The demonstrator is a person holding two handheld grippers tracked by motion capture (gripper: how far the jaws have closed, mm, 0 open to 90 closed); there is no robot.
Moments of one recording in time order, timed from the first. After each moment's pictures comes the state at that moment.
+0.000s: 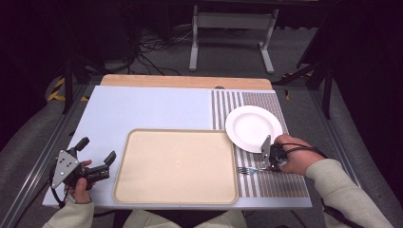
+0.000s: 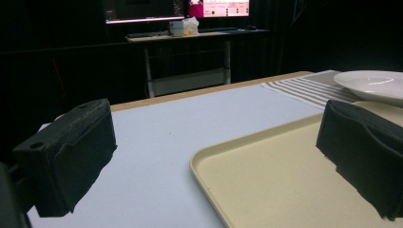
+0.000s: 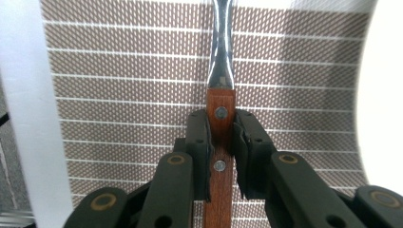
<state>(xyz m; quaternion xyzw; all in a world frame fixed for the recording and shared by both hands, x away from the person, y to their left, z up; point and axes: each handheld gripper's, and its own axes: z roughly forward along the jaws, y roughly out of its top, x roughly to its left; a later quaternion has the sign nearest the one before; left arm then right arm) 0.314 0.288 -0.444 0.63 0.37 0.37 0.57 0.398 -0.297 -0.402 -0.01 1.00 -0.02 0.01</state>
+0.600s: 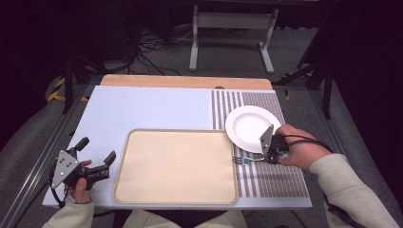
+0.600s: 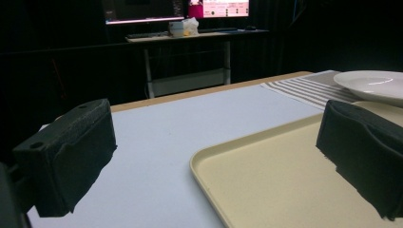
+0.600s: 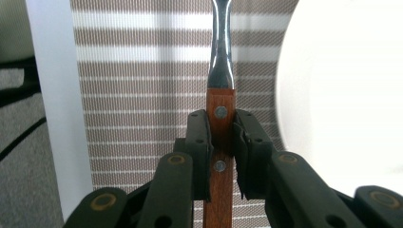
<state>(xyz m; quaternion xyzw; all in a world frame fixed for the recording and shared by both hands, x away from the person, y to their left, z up) 0.314 0.288 -0.444 0.63 0.37 0.37 0.57 0.394 -0.280 -0.355 0.01 1.00 0.02 0.05</state>
